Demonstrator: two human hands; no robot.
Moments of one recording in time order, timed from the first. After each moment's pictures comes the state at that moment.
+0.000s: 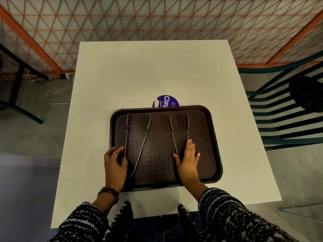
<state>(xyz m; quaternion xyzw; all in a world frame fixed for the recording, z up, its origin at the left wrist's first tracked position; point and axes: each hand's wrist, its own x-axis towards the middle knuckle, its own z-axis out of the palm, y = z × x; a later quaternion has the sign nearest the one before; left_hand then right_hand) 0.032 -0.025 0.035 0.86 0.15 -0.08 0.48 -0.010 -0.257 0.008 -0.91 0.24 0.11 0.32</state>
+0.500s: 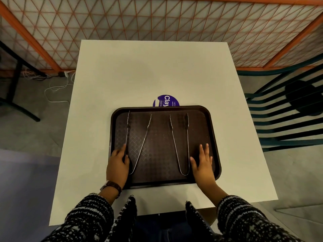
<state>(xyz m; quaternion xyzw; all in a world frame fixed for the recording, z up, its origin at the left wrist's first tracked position) 0.032 -0.024 0.023 0.92 0.07 -0.10 0.36 -0.043 -0.299 0.030 -0.89 0.26 0.10 0.36</state>
